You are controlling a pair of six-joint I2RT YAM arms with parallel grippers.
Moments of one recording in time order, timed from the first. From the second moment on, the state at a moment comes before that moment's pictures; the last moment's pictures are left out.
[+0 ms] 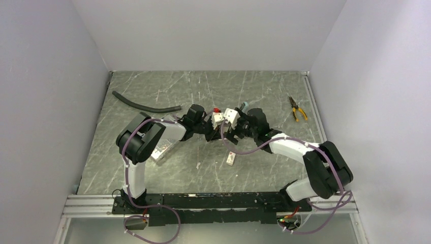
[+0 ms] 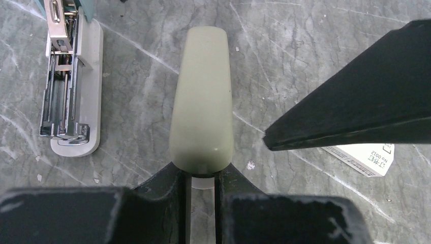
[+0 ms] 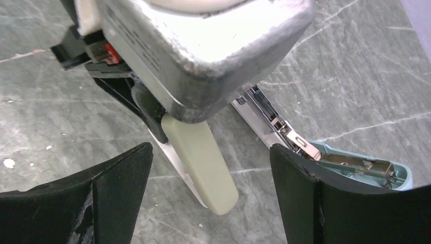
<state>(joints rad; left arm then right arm) -0.63 1.97 0.98 0.40 0.70 0.29 0.51 1.41 0.65 0.26 -0.39 -0.55</state>
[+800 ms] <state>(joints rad) -0.62 1.98 0.98 0.41 0.73 0.29 0.60 1.54 0.65 0.36 -0.11 -0.52</state>
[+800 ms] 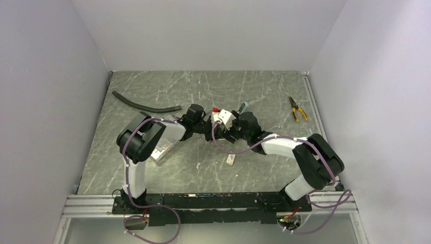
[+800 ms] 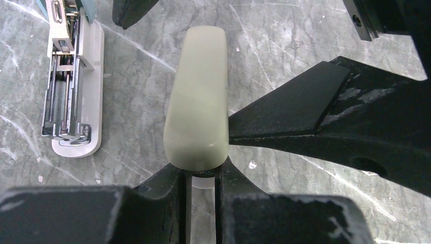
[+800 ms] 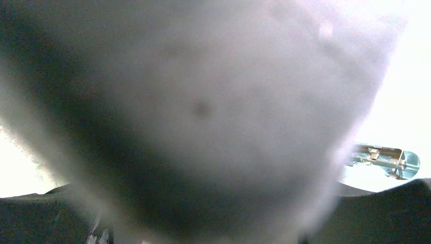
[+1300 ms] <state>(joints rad) -0.62 1.98 0.98 0.41 0.73 0.31 0.51 1.42 0.59 0.39 -0.03 -0.46</state>
